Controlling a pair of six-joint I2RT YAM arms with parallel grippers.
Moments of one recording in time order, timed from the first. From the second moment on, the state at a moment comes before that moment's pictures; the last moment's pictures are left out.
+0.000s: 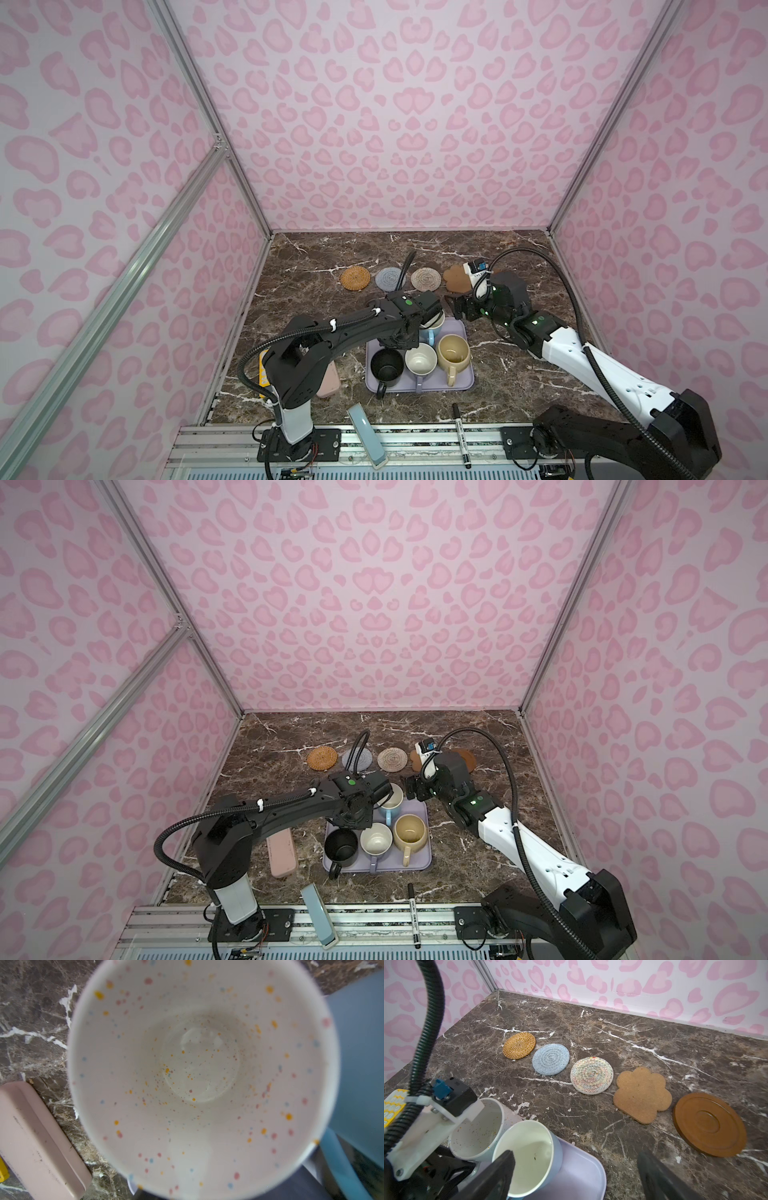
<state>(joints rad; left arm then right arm) -0.92 1.81 1.35 -1.05 -0.24 -0.87 0.52 1.18 0.82 -0.20 -0.03 0.15</state>
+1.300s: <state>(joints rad) -0.90 1.54 1.31 -1.04 -0.40 -0.74 0.55 1.19 0.84 -0.17 -0.14 0.15</state>
